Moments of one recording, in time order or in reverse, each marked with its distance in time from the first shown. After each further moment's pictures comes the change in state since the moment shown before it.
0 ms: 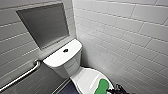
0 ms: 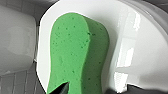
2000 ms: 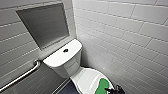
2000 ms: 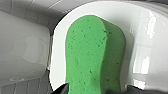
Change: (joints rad) left arm -0.003 -0.008 -0.013 0.000 0.006 -0.002; right arm -0.035 0.013 0.023 -0.011 0.180 -0.001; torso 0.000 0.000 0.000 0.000
